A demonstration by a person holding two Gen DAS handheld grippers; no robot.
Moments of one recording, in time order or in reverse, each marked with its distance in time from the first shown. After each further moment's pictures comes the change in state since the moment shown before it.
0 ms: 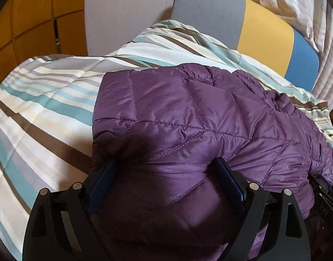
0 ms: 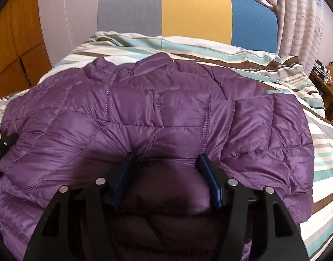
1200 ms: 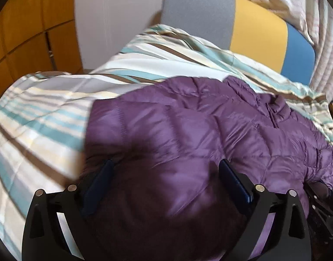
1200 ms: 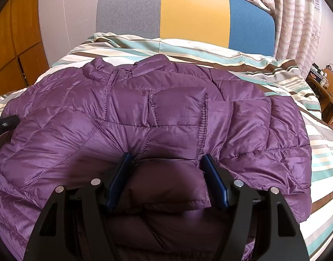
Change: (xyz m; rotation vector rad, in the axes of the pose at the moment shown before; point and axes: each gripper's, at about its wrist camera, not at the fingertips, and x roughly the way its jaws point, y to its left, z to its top) left arm -0.007 -0.013 0.021 0.048 -0.023 0.003; right arm -0.006 -0.002 -0.008 -0.003 -0.029 -0.020
